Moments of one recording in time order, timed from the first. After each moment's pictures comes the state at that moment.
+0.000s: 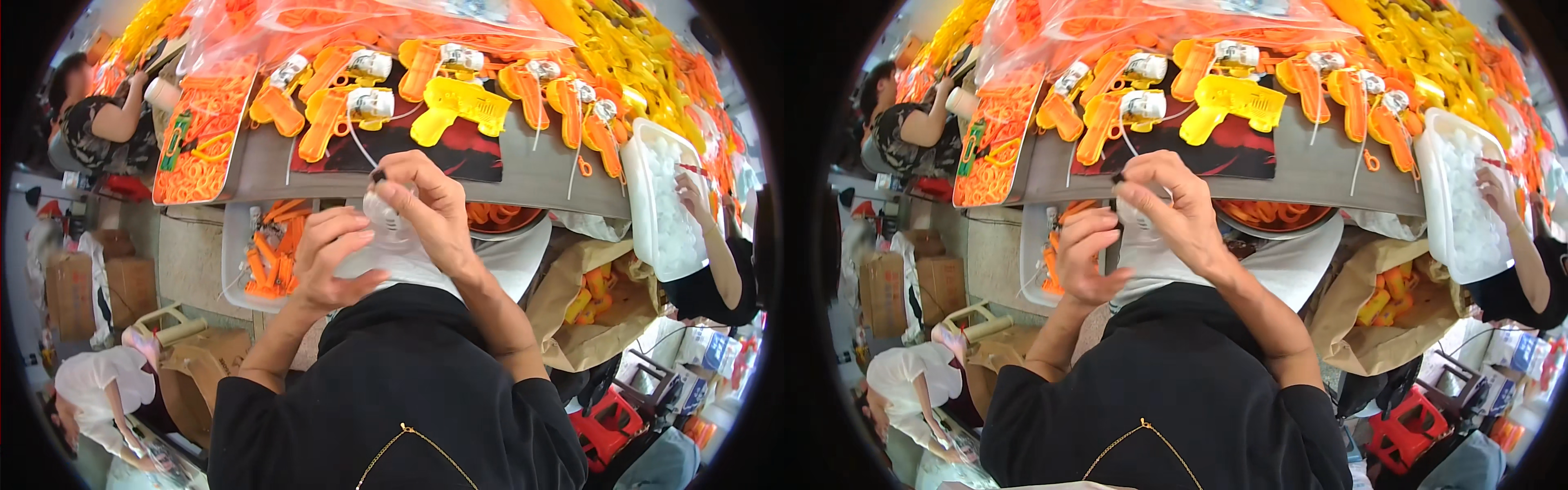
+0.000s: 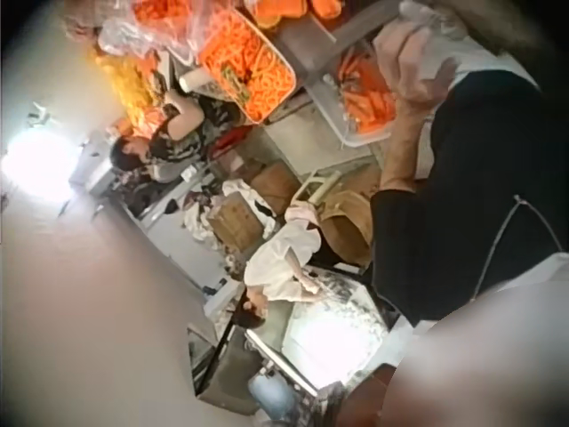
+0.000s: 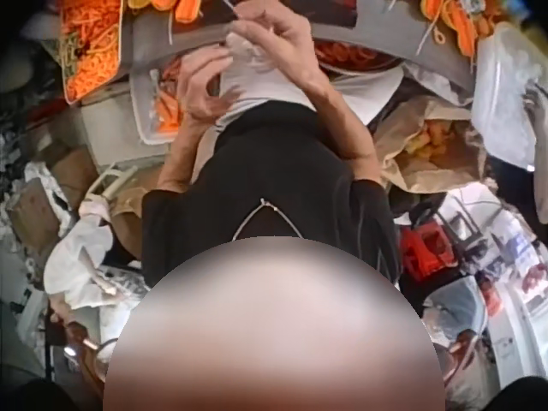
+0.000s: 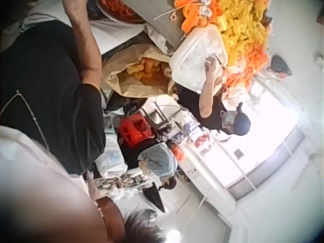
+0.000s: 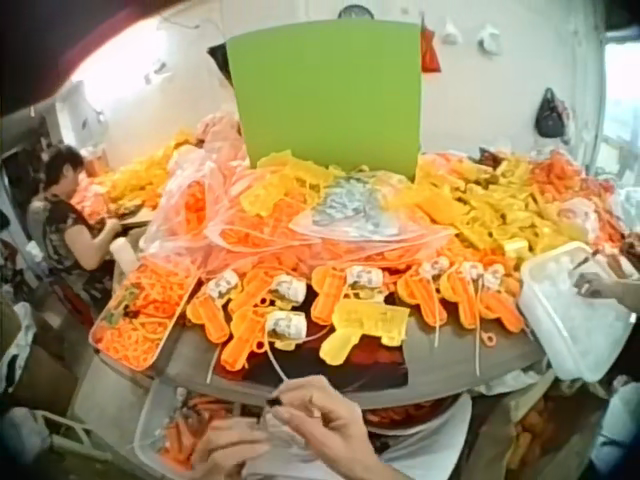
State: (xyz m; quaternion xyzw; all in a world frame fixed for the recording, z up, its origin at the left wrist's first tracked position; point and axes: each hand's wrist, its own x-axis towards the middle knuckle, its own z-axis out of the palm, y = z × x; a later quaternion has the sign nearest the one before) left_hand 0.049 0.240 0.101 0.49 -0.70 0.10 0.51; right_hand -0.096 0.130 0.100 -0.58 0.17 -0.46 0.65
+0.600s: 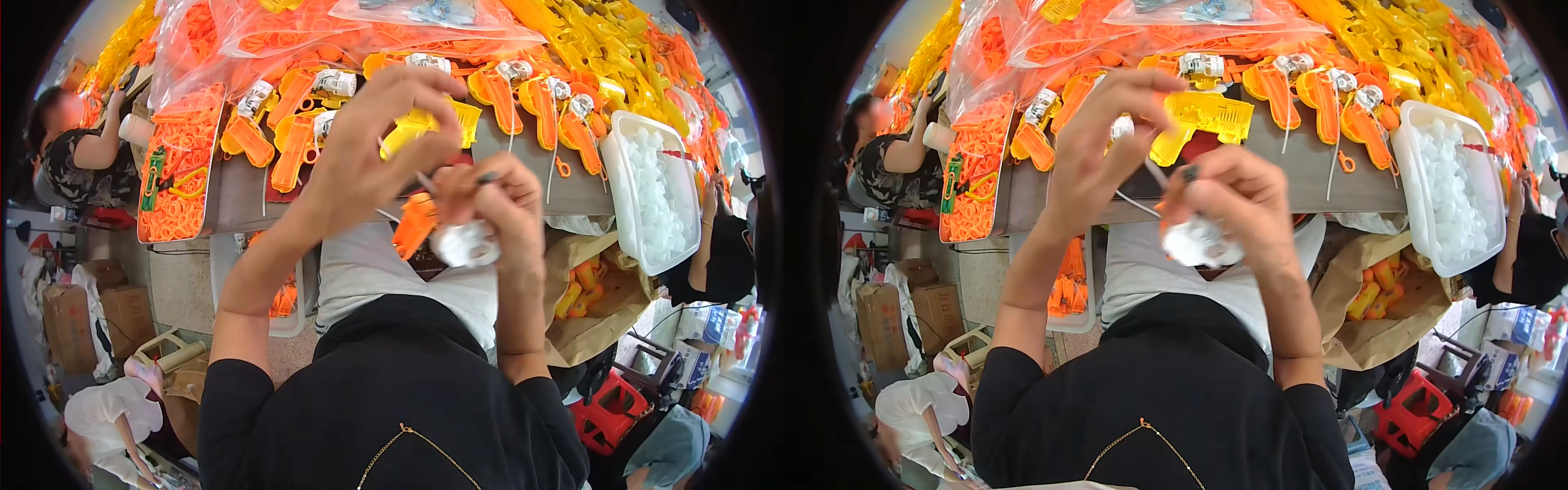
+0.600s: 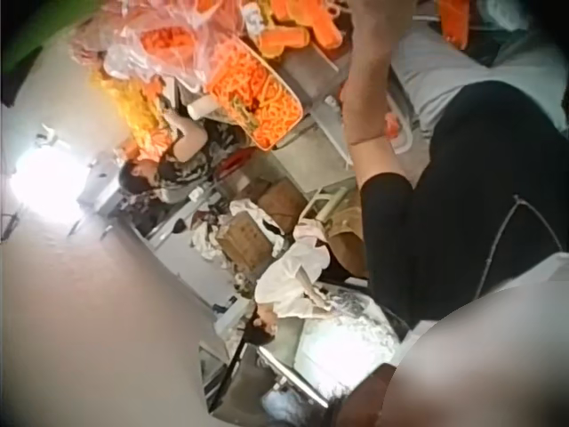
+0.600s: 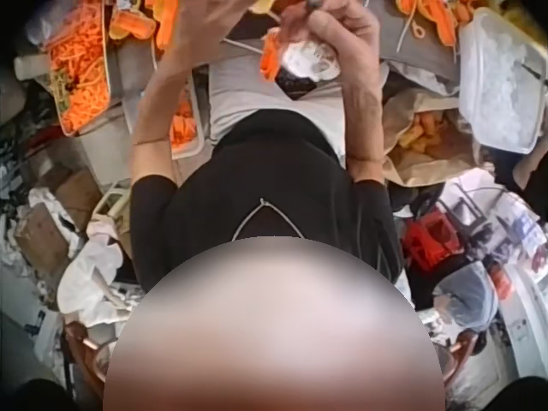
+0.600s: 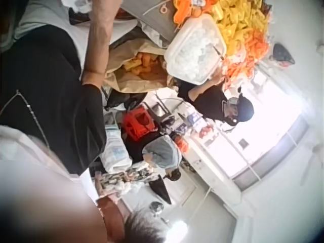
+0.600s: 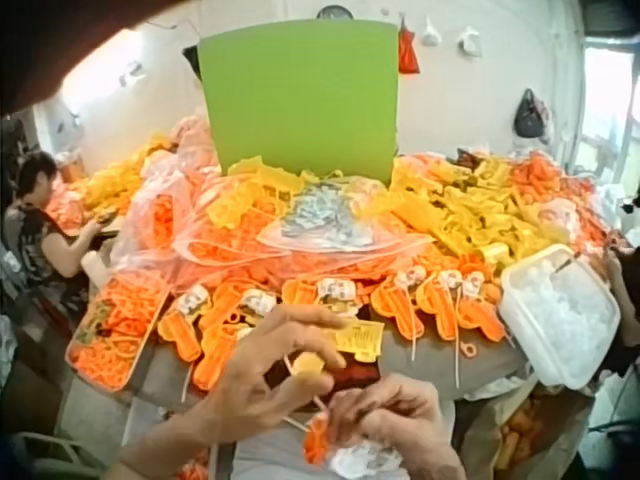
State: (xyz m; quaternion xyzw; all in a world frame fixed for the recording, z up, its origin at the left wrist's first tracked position) left_hand 0.022 0.084 0.186 0.36 -0.75 -0.18 0.52; right_hand -0.176 0.086 0.146 -0.49 0.12 -0.48 0.72
